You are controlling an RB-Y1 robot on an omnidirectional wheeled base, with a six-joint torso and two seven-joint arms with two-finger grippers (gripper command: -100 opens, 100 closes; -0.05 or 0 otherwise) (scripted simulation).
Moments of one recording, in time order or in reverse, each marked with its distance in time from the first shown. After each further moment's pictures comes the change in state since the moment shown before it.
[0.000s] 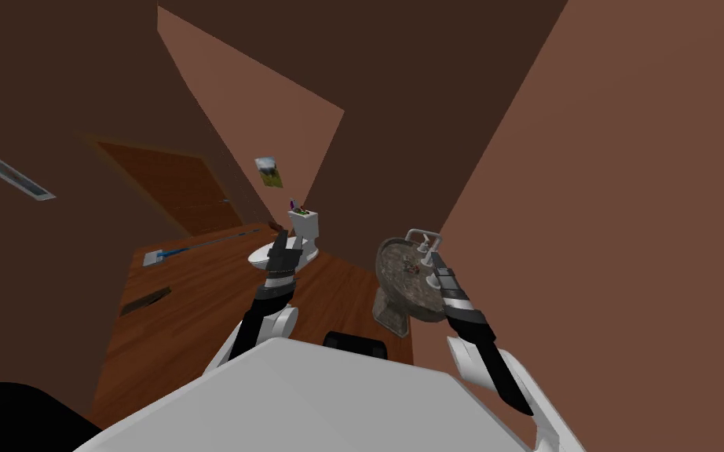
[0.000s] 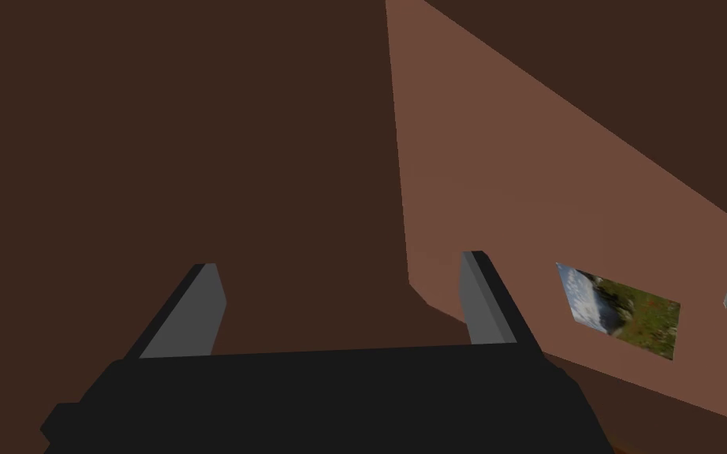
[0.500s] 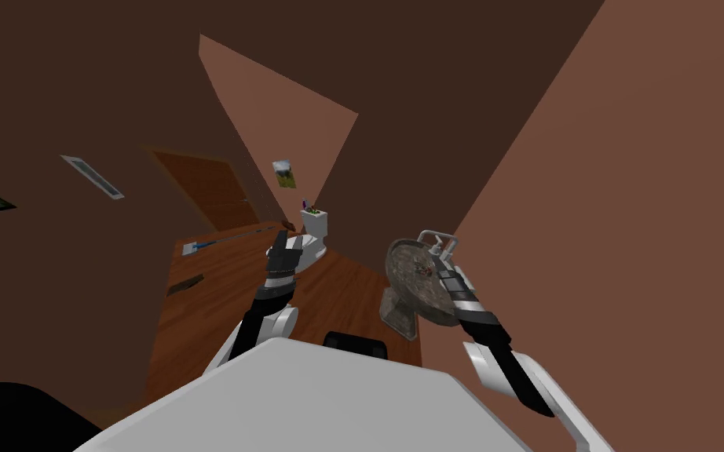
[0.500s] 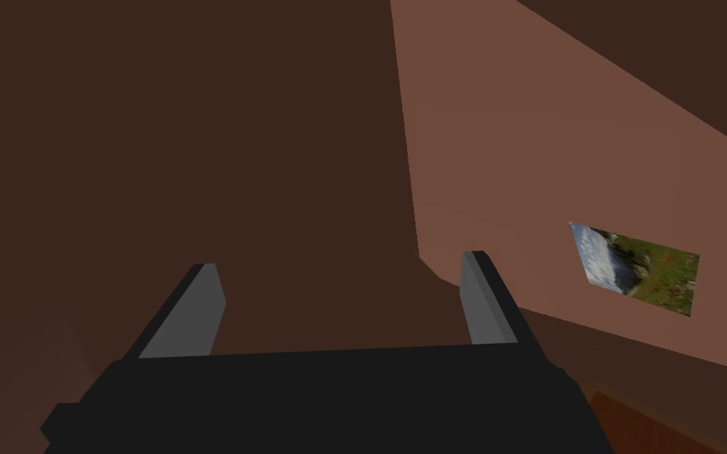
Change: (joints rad) left arm 0.000 0.000 0.000 0.000 0.000 0.000 0.000; right arm 0.004 -0.119 -0.070 0.073 0.032 0.017 0.132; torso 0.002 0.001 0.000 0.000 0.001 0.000
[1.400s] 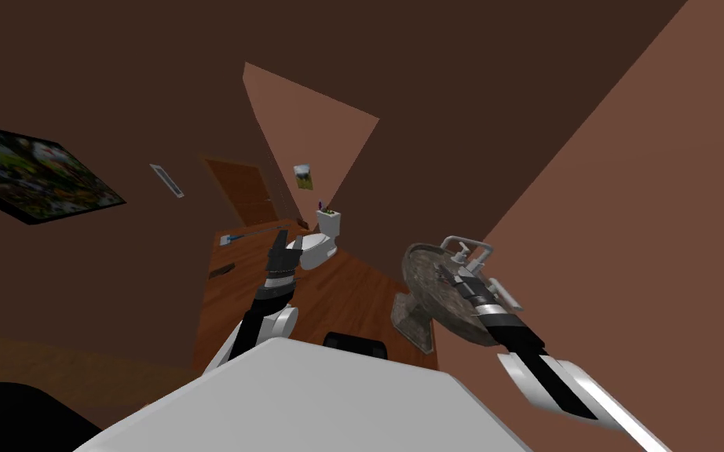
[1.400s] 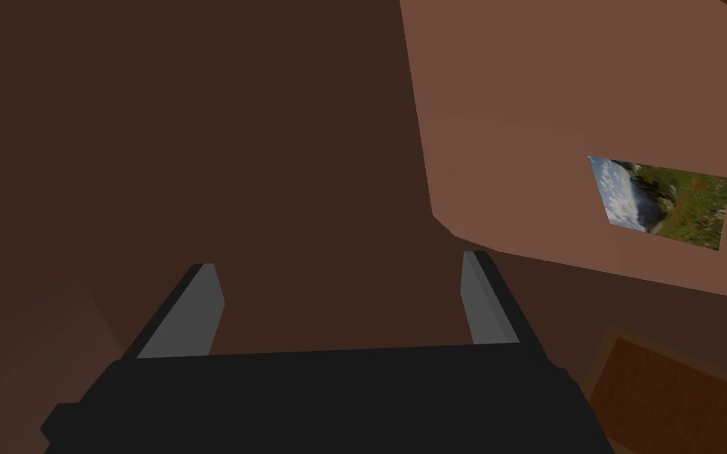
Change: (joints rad) left arm 0.000 0.000 0.000 0.000 0.000 0.000 0.000; right arm 0.019 -0.229 -0.093 0.168 0.080 0.033 0.198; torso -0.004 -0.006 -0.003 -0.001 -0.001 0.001
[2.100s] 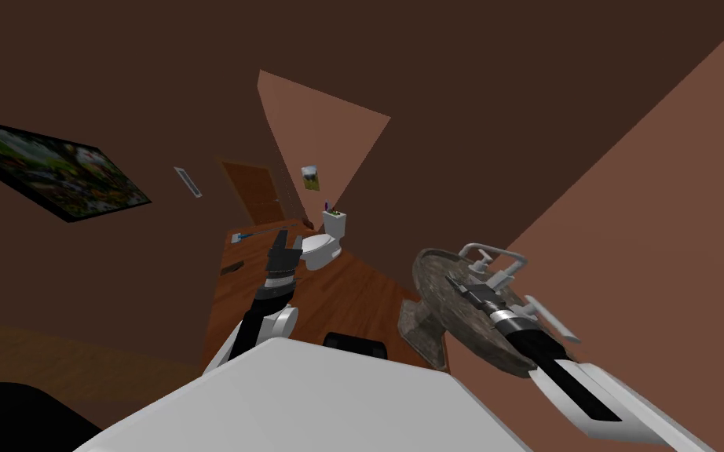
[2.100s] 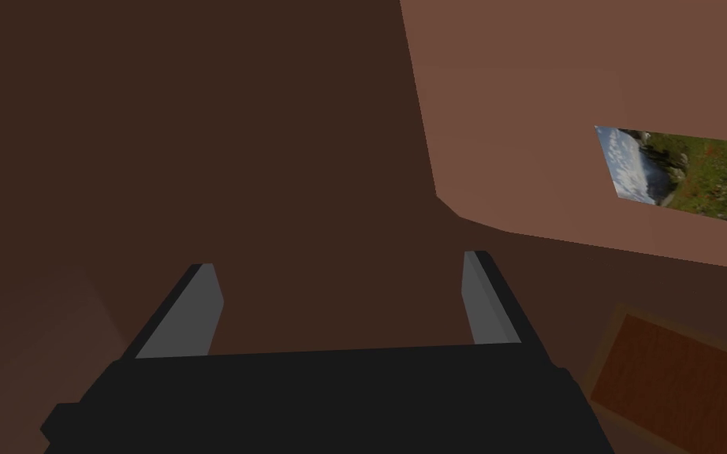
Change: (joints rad) left arm 0.000 0.000 0.000 0.000 0.000 0.000 0.000; right arm 0.025 -0.195 0.020 0.176 0.111 0.023 0.092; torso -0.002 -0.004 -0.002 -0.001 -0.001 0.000
